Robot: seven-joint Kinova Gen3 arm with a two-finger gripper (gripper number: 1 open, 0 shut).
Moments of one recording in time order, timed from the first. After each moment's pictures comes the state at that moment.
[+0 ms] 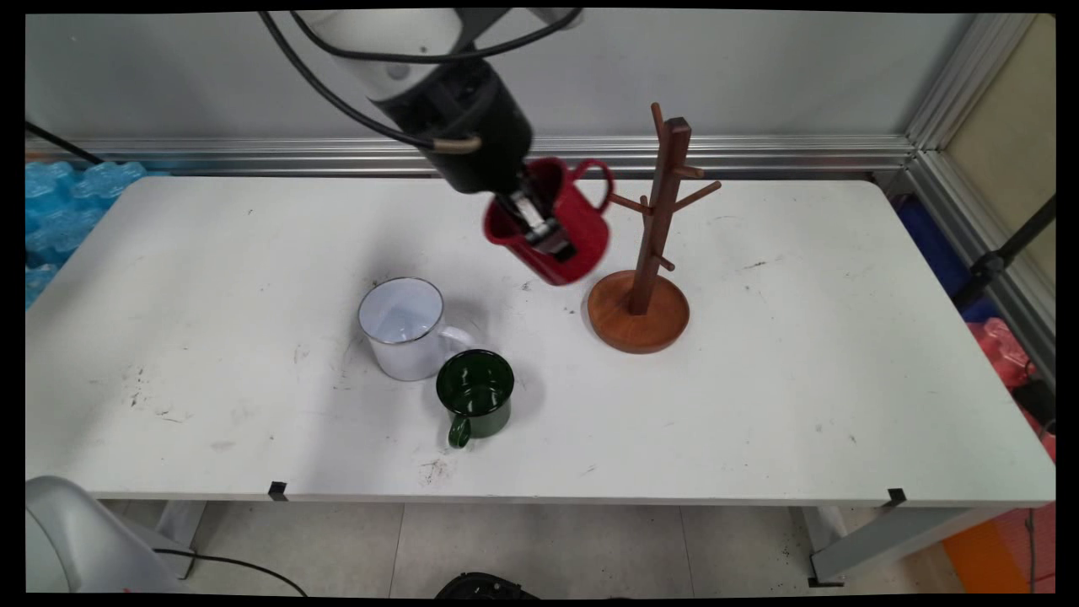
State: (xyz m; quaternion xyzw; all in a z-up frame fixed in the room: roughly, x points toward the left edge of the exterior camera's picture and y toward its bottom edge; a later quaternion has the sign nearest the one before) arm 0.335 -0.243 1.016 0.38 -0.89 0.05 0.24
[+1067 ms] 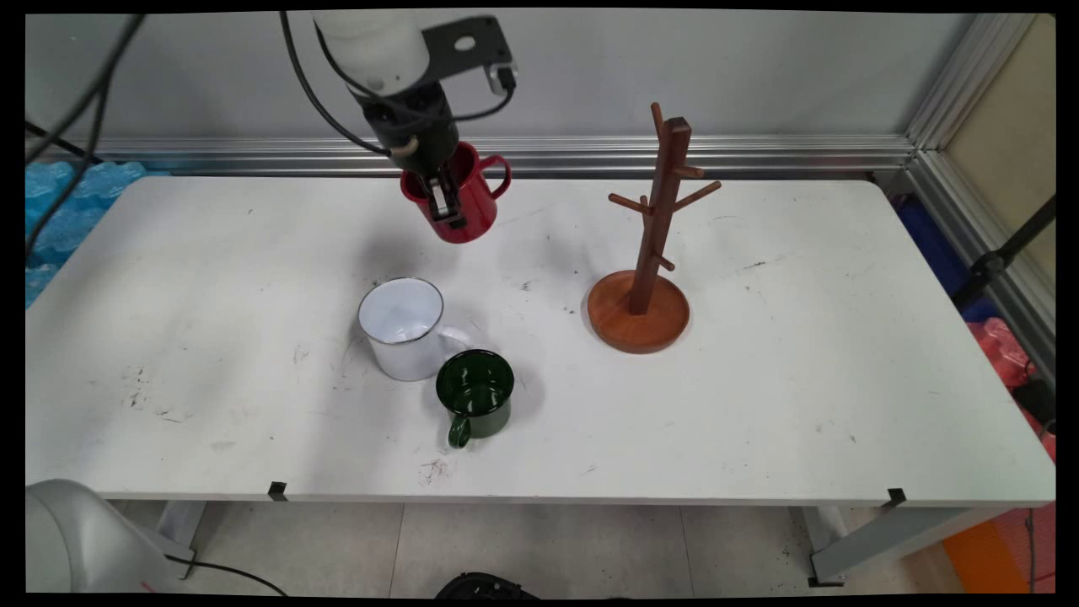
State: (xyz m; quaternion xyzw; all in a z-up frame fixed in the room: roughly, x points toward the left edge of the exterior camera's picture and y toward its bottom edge) arm 0.400 -0.328 0.954 0.32 -0.94 0.11 0.06
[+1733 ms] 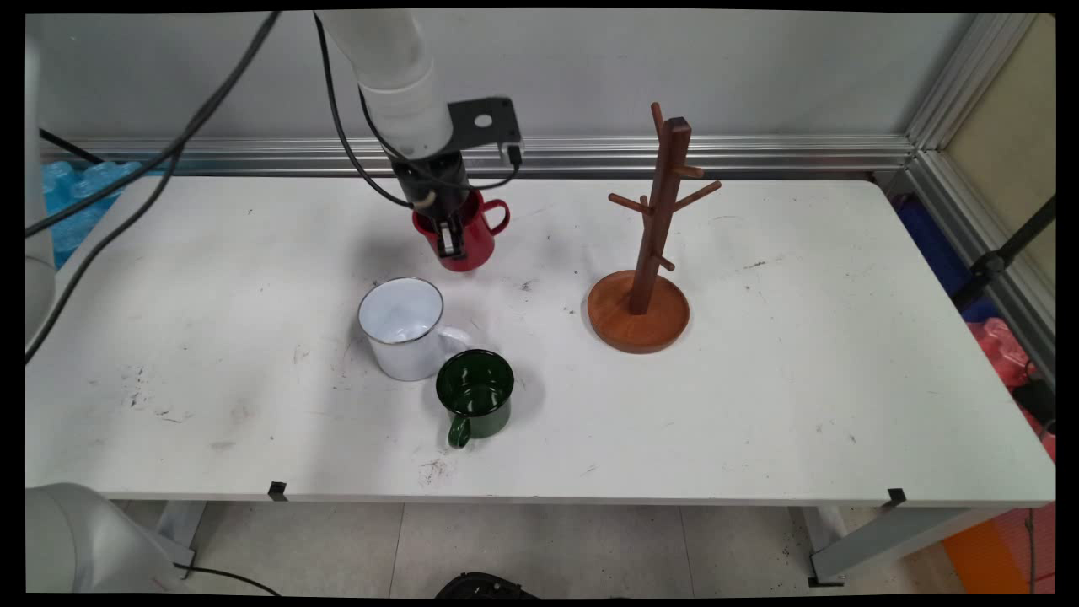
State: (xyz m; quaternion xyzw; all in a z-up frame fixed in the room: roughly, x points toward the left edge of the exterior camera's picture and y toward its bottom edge) arm 0.404 -0.364 0.871 0.30 -0.95 0.10 0.02
